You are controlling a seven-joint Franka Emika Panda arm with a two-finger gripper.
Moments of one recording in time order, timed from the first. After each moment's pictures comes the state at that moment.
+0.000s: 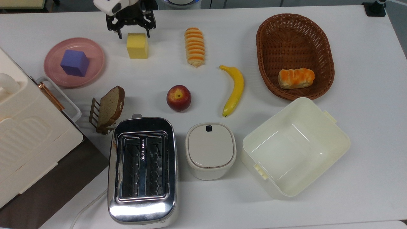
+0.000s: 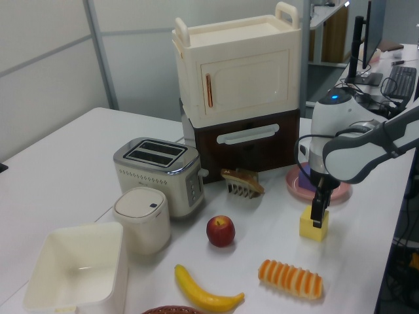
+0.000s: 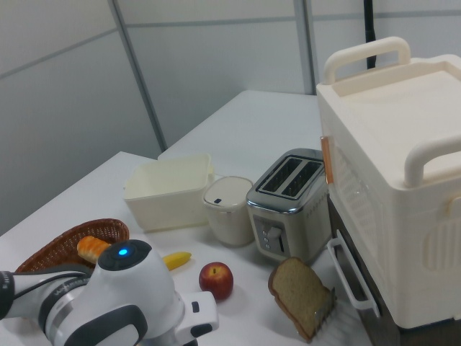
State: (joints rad) arm 0.03 -0.26 -0.33 -2.58 -0.17 2.37 -0.30
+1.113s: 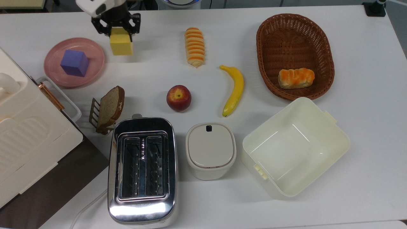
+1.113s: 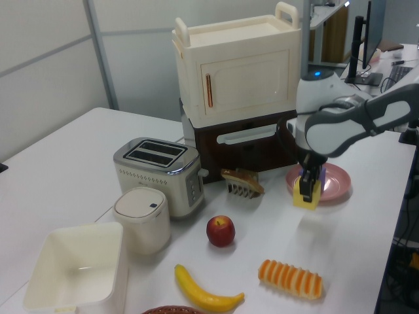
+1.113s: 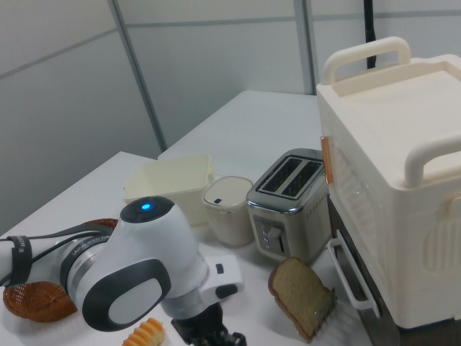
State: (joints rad) arm 0.02 -0.18 -0.34 -2.36 -0.17 2.23 -0.31
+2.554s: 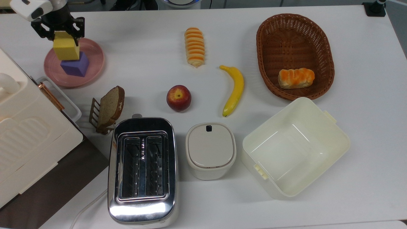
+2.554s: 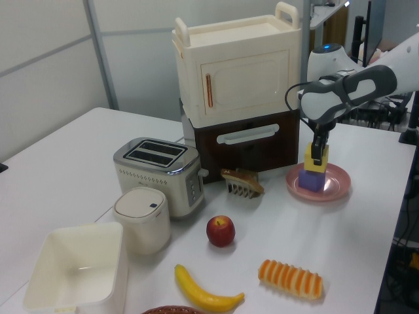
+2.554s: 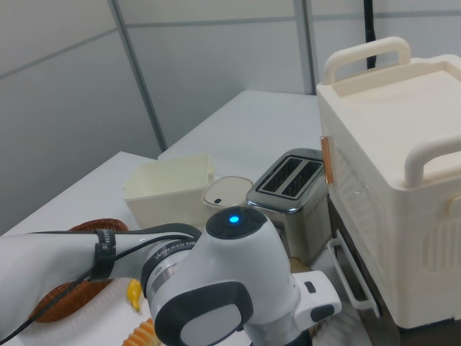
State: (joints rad) arm -0.10 0.07 -0.46 -2.07 -0.09 2.23 -0.64
